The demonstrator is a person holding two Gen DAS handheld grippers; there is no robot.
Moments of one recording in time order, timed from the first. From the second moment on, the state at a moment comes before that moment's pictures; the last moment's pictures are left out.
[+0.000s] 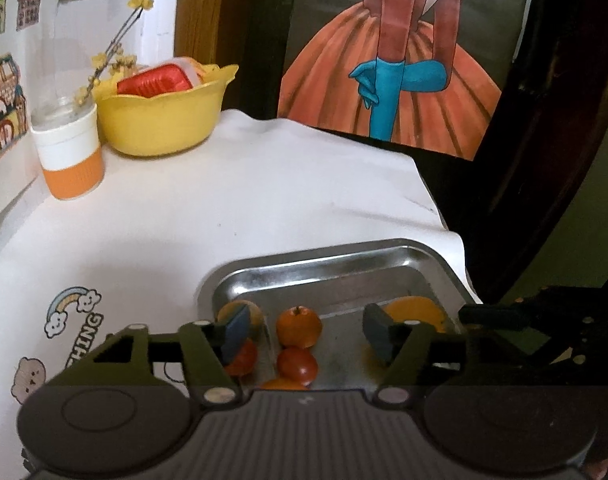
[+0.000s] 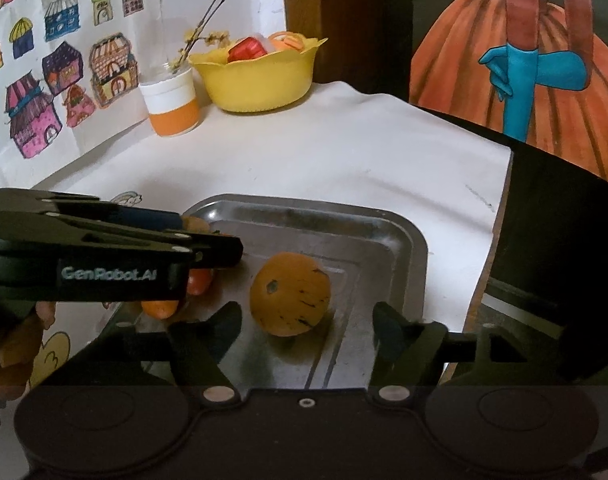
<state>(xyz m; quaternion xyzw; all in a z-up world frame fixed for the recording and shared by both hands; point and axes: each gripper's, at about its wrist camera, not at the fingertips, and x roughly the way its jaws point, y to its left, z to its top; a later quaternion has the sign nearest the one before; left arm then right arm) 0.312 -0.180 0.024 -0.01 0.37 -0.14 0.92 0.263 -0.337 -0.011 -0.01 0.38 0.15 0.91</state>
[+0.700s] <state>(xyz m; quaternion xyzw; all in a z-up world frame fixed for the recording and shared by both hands) 0.293 -0.164 0.046 -0.01 0.31 -0.11 0.94 0.243 -0.340 0.009 0.00 0.32 0.13 0.94</state>
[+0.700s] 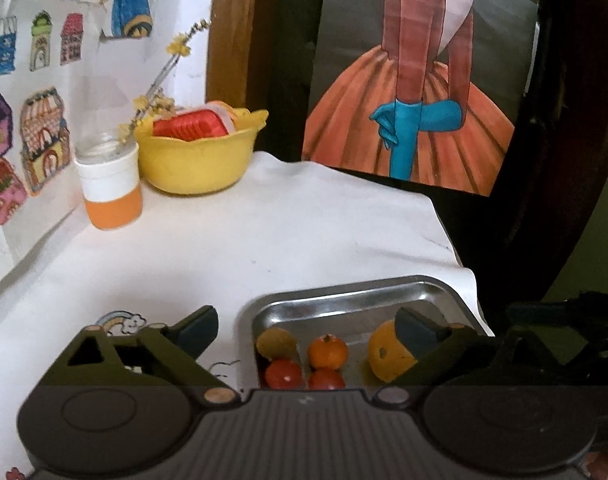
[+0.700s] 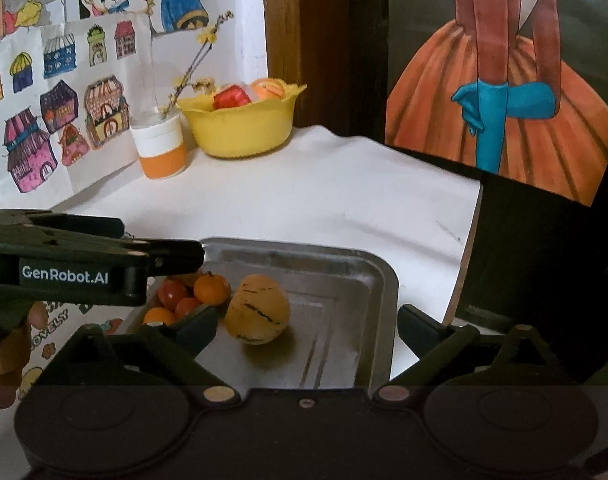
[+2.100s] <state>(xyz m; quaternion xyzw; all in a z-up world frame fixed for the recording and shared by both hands) 0.258 -0.117 0.049 -0.01 0.26 -0.04 0.96 0.193 -0.326 0.022 0.00 0.23 0.09 0.97</state>
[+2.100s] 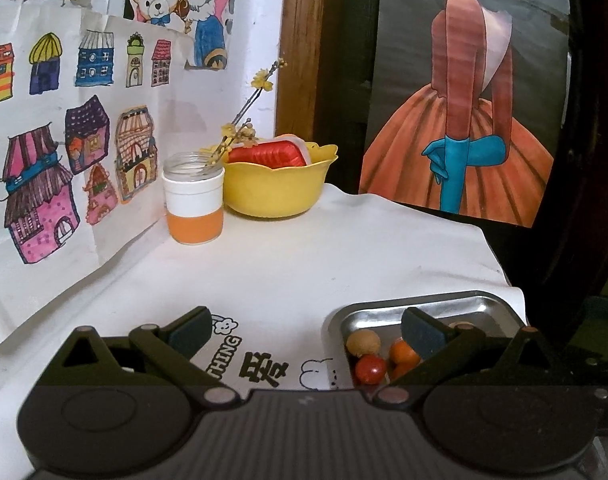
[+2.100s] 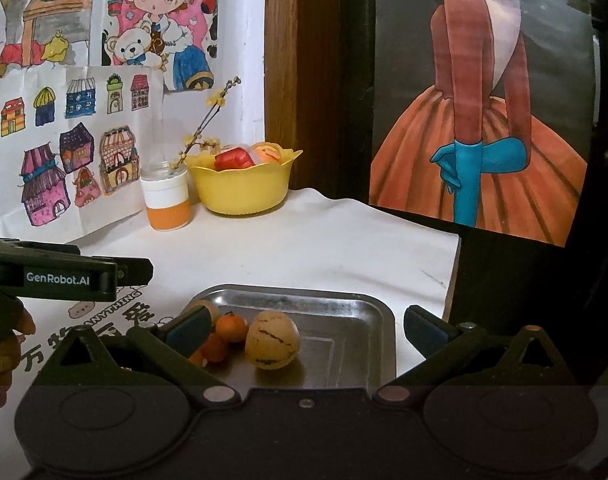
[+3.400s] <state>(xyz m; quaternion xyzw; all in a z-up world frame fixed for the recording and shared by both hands) 0.220 -0.107 0.057 -0.04 0.25 -0.05 0.97 0.146 -0.317 0.030 0.00 0.21 0.08 0.97</state>
